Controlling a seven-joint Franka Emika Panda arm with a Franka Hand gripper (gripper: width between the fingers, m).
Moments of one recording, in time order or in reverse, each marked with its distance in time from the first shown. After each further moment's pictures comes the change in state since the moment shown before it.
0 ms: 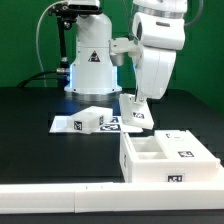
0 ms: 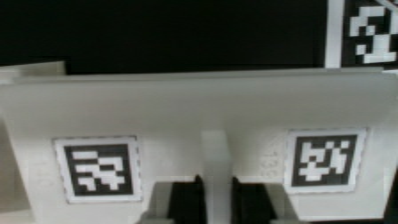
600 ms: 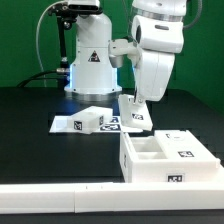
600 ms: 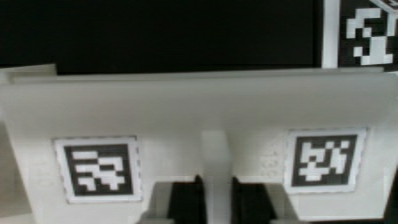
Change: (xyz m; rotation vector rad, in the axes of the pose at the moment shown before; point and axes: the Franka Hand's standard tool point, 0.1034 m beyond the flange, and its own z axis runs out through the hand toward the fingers) arm -0.001 0.001 0.000 -0.005 0.003 -0.007
